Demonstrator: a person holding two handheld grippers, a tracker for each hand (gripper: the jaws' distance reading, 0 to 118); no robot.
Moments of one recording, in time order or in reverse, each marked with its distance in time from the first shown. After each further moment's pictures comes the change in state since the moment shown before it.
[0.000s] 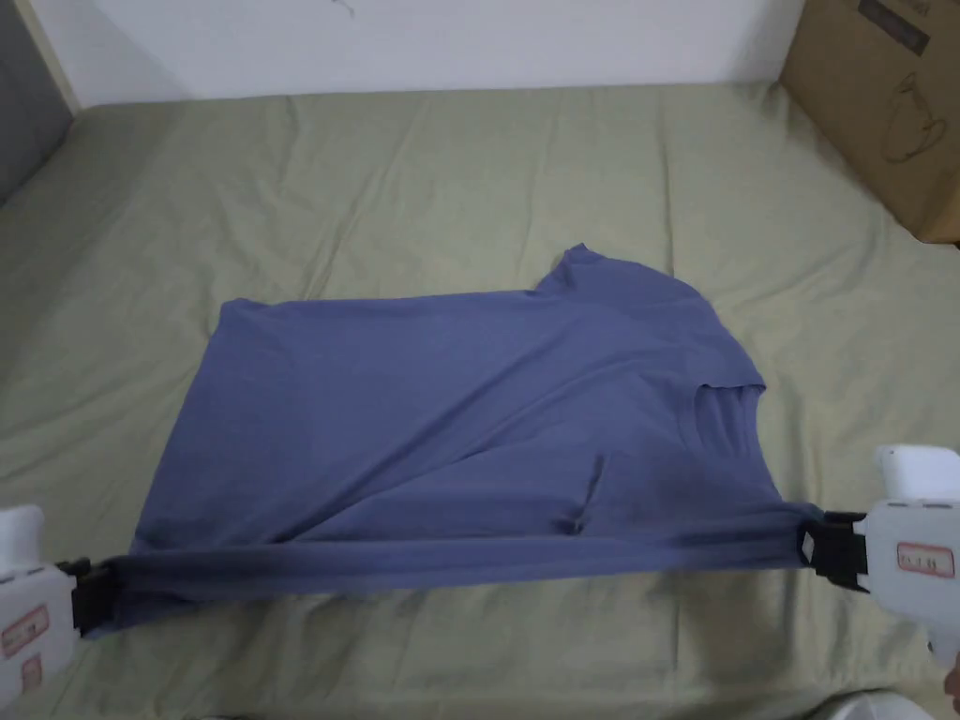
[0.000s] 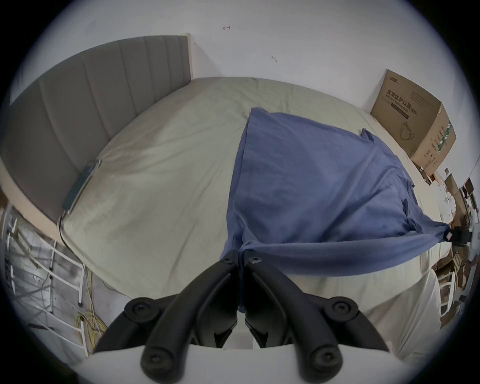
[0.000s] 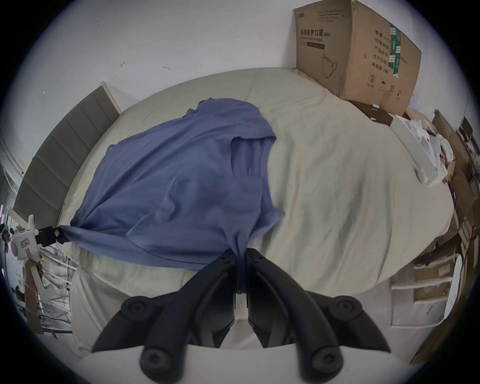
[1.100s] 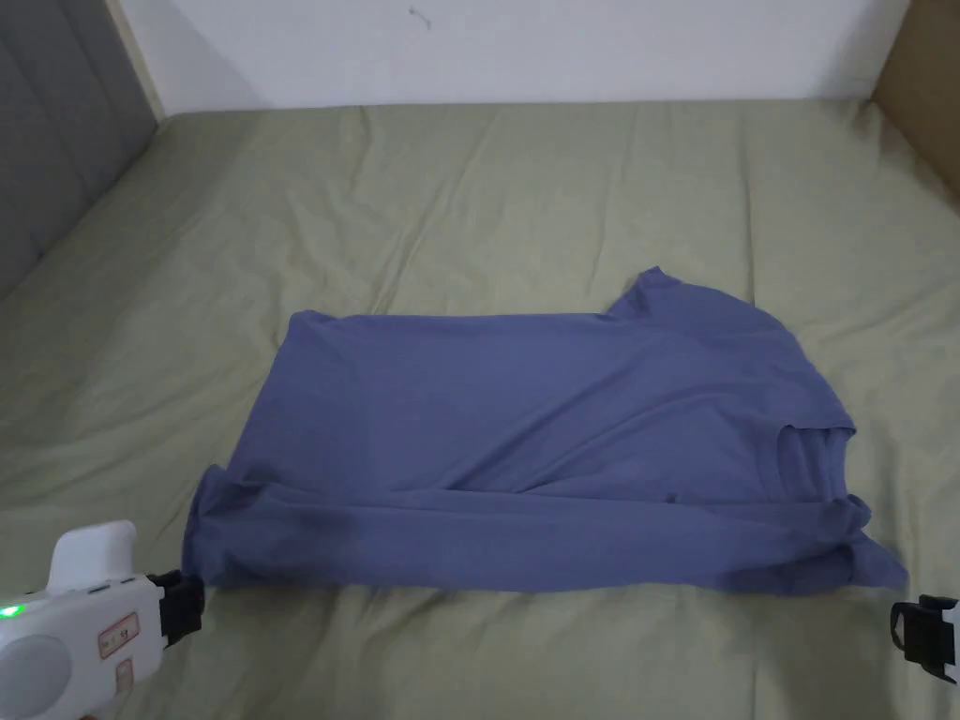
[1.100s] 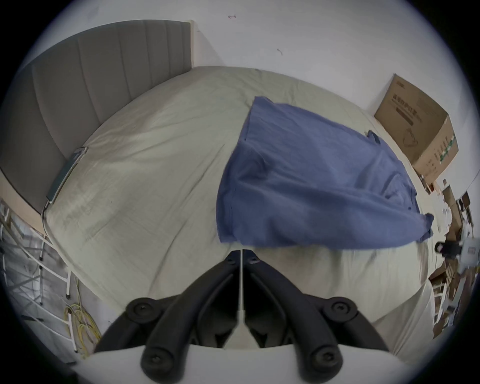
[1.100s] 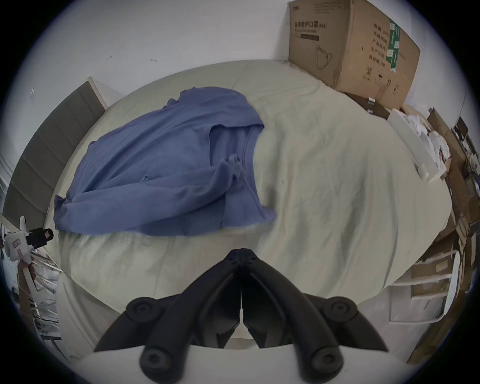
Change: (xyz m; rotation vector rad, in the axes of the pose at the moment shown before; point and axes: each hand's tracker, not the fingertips) left arm -0.005 -0.014 -0.032 -0.020 -0.049 0.088; right arm 0.005 -0.022 -0.038 -0.032 -0.047 -0.032
